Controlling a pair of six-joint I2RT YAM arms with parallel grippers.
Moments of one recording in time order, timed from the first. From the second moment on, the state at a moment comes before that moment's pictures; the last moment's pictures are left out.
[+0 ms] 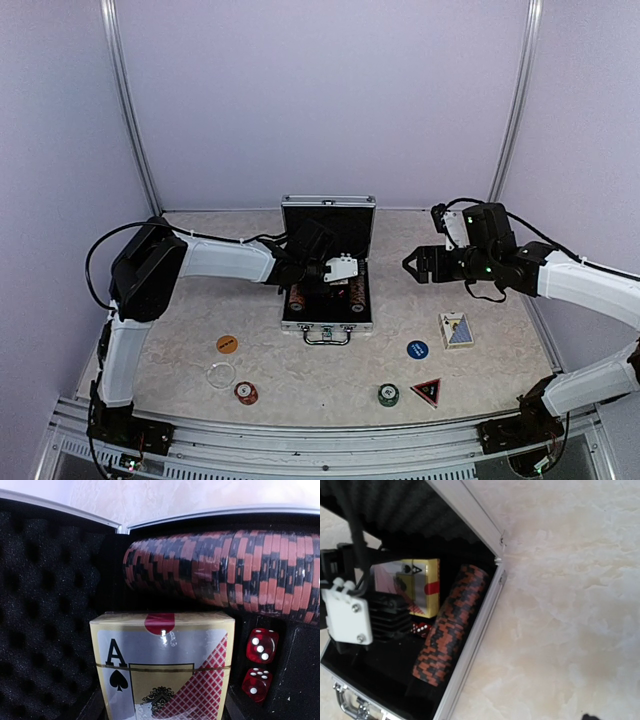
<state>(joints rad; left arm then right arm) -0.84 2.22 1.60 -0.13 -0.25 0.90 0.55 1.22 0.85 -0.22 -0.06 0.33</state>
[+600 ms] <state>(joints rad) -0.84 2.23 1.61 -0.12 -0.25 0.92 0.55 1.22 0.85 -0.22 -0.06 0.33</state>
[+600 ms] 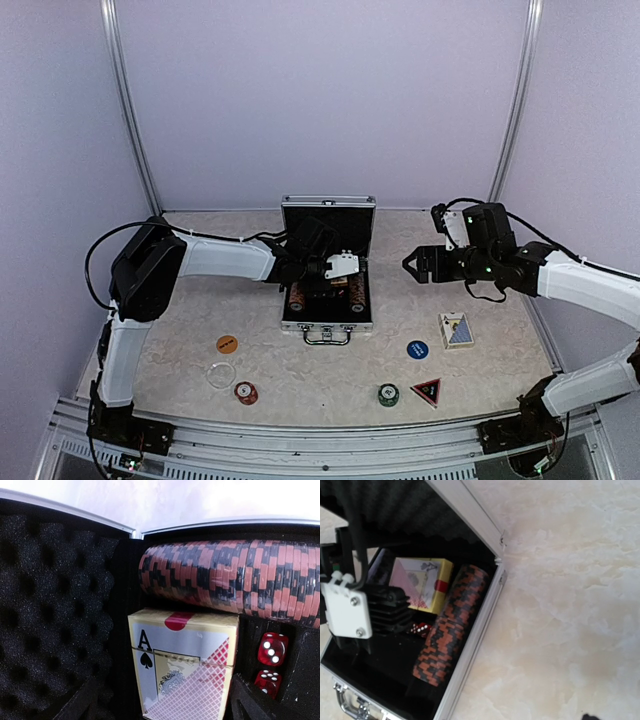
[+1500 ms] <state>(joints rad) -0.84 2.06 1.58 -0.15 -0.29 0.75 0.55 1.31 0.89 -0.21 -0.10 0.34</state>
